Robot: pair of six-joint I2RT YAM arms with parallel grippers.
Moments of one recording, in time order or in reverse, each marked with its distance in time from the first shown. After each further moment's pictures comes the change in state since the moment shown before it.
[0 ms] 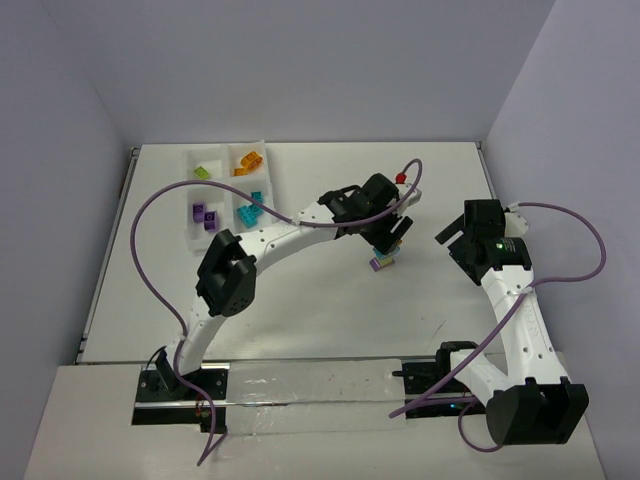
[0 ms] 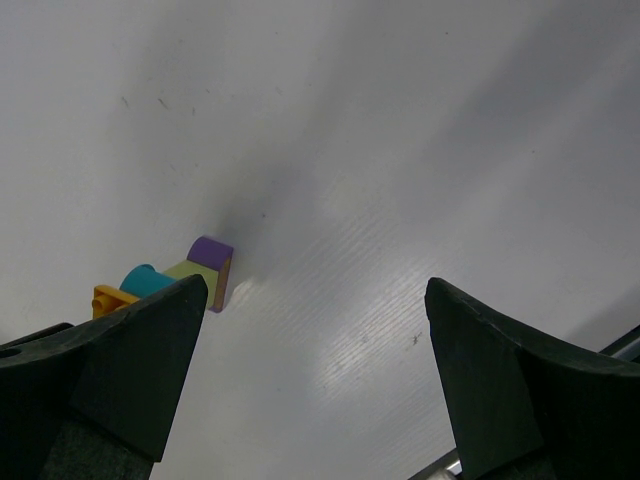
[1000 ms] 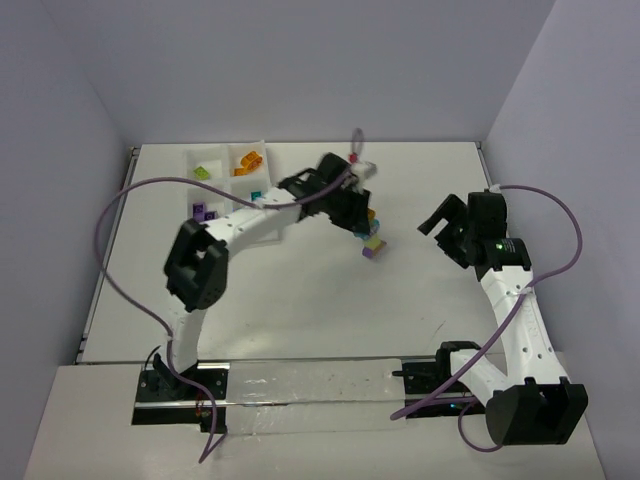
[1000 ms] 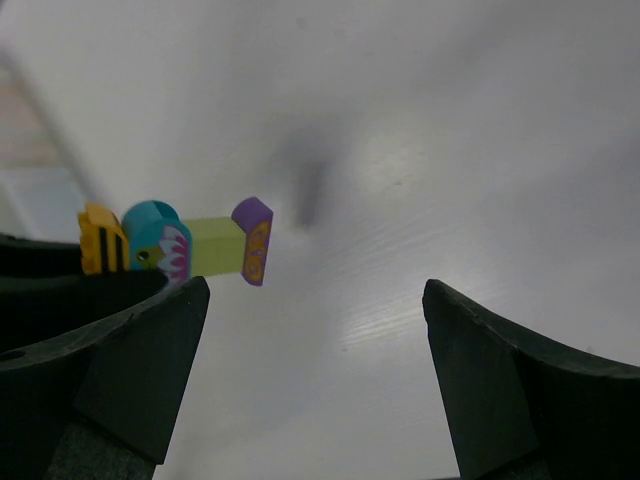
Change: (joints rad) left arm 0.179 -0.135 -0.226 0.118 0.274 -0.196; right arm -0.001 -0.001 -0.007 0.174 -0.327 -0.147
